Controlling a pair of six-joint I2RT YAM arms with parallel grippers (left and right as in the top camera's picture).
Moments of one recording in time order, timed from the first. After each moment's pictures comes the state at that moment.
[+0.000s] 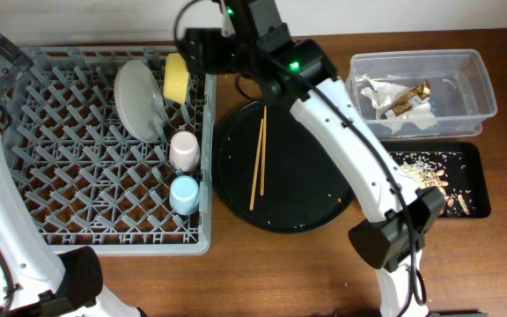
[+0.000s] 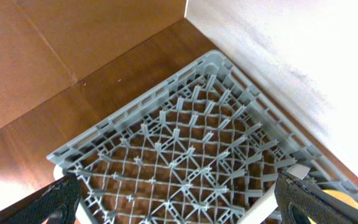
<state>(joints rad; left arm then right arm) 0.24 1.83 2.59 -1.56 -0.39 -0.50 0.57 2.14 2.39 -0.91 -0.11 0.44</state>
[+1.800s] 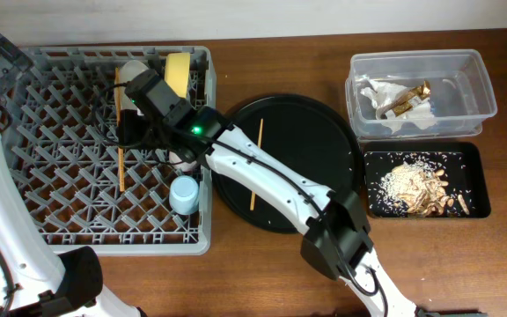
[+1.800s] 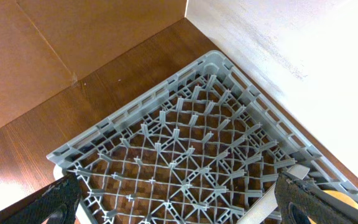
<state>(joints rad) 0.24 1.83 2.59 -1.56 -0.39 -0.51 0.87 2.34 2.28 -0.59 -0.28 0.86</state>
